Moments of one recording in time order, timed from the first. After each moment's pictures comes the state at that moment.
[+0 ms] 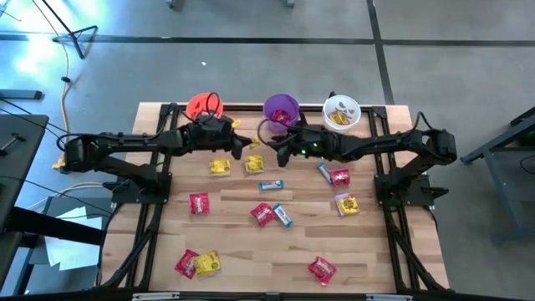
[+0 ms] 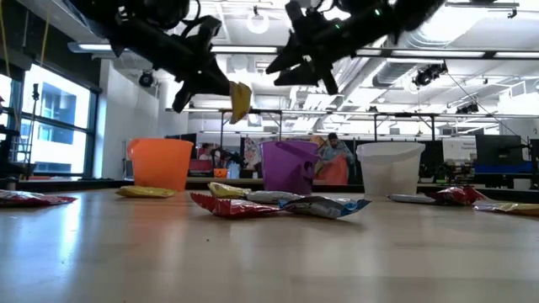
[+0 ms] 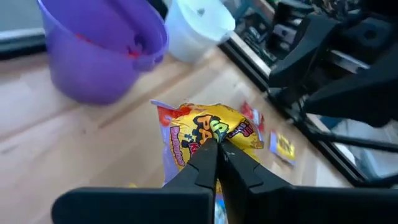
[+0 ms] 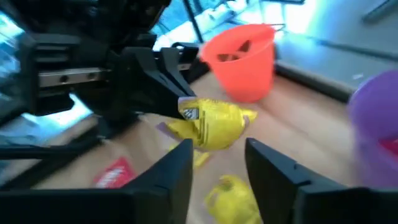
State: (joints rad) left arm 0.33 1.24 0.68 0.15 0.04 -0.61; right arm -0.15 1.53 0.98 0.22 0.19 0.46
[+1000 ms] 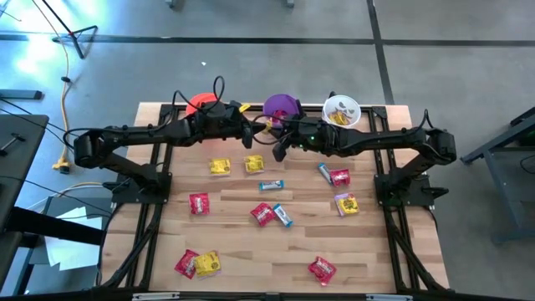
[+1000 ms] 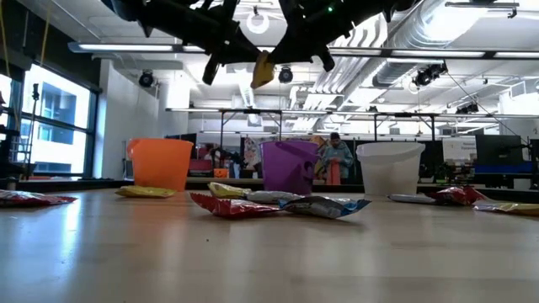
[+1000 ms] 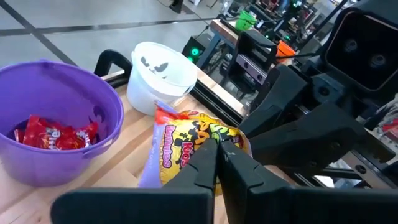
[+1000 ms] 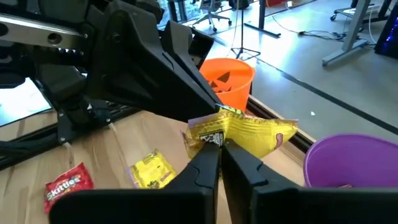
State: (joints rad) left arm 0.33 1.34 0.92 0.16 0.06 -0.54; right arm -0.15 1.53 1.13 0.07 0.31 0.23
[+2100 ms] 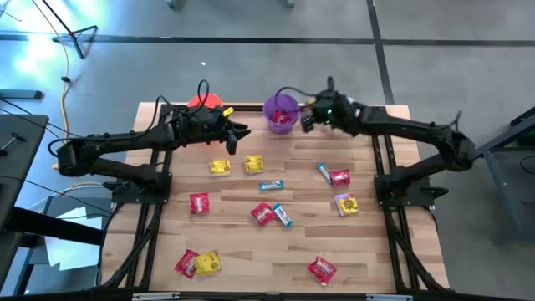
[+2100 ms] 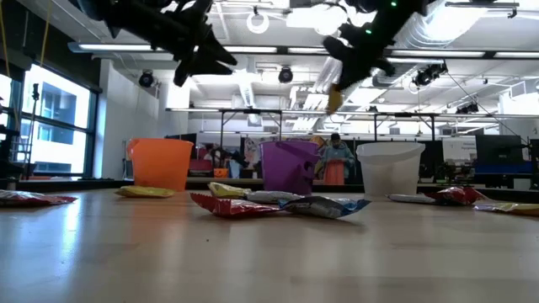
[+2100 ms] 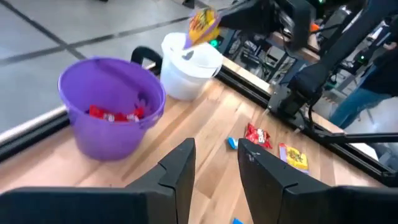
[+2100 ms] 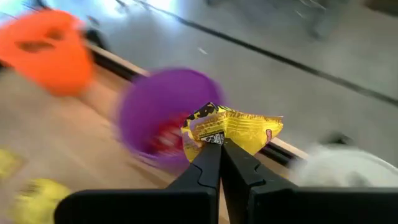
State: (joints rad) left arm 0.37 1.14 0.76 0.06 0.03 -0.37; right arm -0.42 1.34 1.13 -0.46 0.45 0.37
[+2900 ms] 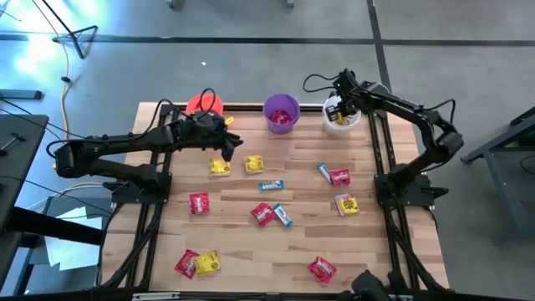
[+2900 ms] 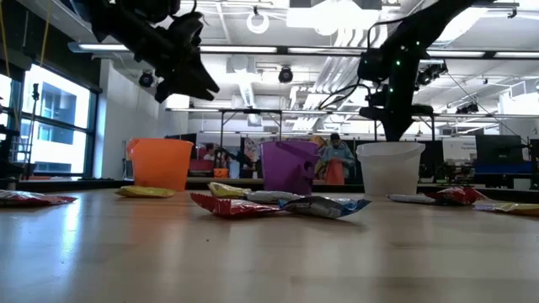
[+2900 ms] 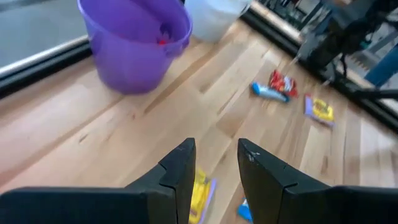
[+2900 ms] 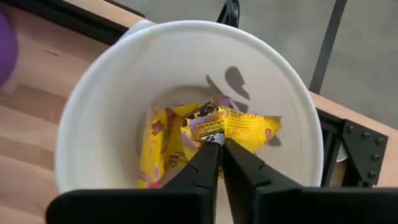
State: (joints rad) left arm 0.37 1.11 0.72 -0.14 0.03 -0.39; right arm -0.89 1.51 1.13 -0.78 0.25 0.23
